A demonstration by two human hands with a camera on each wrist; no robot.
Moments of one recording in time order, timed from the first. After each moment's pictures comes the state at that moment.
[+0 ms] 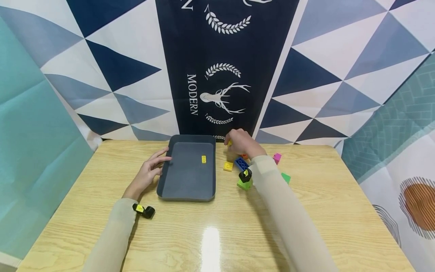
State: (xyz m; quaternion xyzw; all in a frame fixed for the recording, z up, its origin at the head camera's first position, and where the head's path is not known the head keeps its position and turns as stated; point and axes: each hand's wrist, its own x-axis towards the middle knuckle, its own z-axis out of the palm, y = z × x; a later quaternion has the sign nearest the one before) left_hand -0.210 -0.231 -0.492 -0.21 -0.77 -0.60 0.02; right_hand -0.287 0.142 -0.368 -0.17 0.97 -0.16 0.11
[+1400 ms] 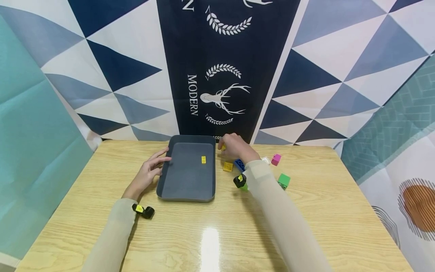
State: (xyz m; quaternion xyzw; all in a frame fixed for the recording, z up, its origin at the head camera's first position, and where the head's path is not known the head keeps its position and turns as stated) left_hand -0.211 -0.233 -0.495 -0.23 -0.76 -0.60 0.03; right_hand -0.283 0.123 -0.381 -0.19 0.96 -0.15 0.11
